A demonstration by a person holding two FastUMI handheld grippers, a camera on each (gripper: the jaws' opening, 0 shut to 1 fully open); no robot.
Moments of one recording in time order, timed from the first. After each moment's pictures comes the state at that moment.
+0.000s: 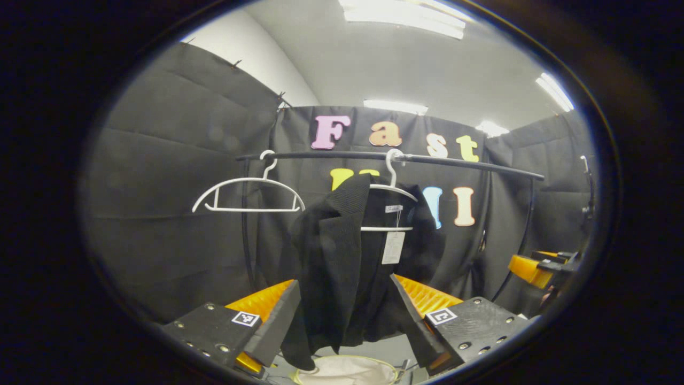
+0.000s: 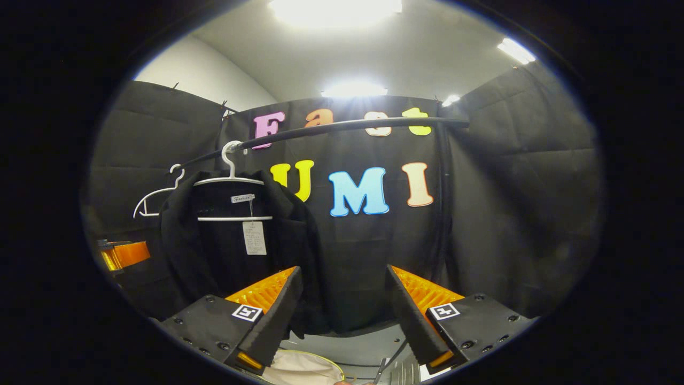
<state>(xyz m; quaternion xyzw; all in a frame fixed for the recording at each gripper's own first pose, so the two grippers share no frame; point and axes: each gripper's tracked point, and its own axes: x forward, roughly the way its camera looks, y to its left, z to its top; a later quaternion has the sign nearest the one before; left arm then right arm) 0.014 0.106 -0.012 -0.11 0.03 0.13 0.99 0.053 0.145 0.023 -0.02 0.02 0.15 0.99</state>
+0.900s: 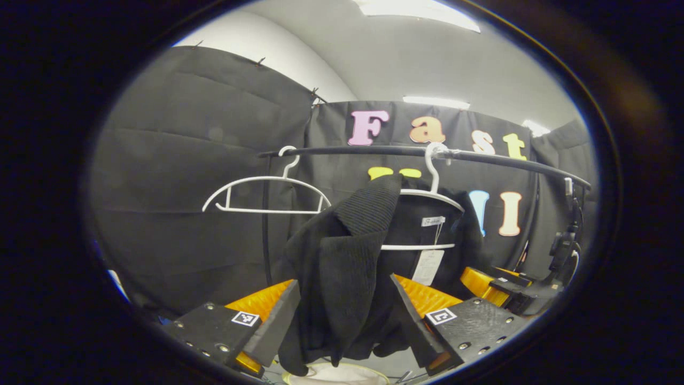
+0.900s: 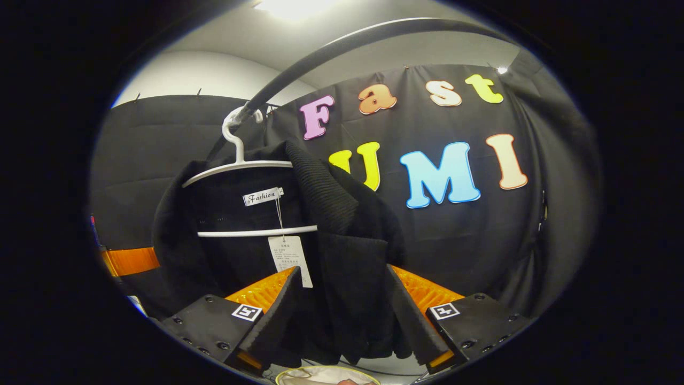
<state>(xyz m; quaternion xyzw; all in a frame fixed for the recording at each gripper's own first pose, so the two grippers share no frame) 0.088 0.132 -0.016 -0.10 0.05 0.26 0.96 0.195 0.298 -0.003 0.03 0.05 0.34 0.94</state>
